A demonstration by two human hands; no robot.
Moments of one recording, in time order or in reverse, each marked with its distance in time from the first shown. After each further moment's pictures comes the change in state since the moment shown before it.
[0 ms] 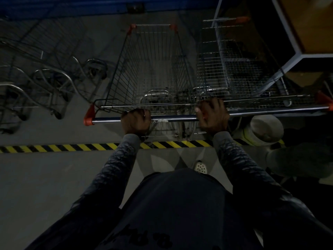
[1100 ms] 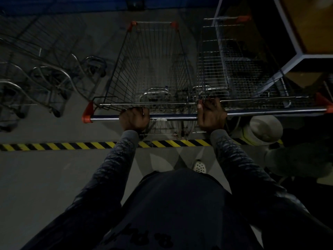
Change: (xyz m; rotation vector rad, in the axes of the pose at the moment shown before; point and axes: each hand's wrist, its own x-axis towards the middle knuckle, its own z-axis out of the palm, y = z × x) left_hand 0.015 -0.015 0.024 0.093 -0.074 -0.082; right_hand 0.004 -0.004 0.015 -0.005 0.082 -0.044
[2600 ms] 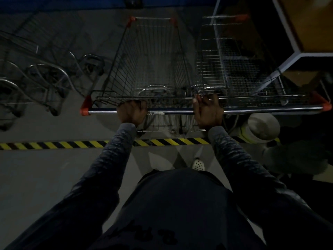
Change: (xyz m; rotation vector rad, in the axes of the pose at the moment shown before) left_hand 0.012 0.002 -0.021 -0.038 0.030 -0.039; right_hand 0.009 -0.023 -0.012 -0.154 -0.220 0.135
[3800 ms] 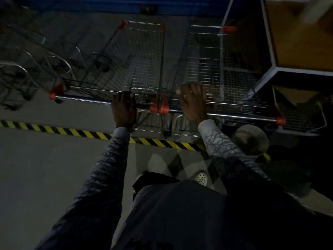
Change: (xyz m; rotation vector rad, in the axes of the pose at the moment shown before) left_hand -0.062 0.141 0.018 -0.477 0.420 -0.067; right_hand 0.035 0.128 -0.058 0.427 0.056 -0.284
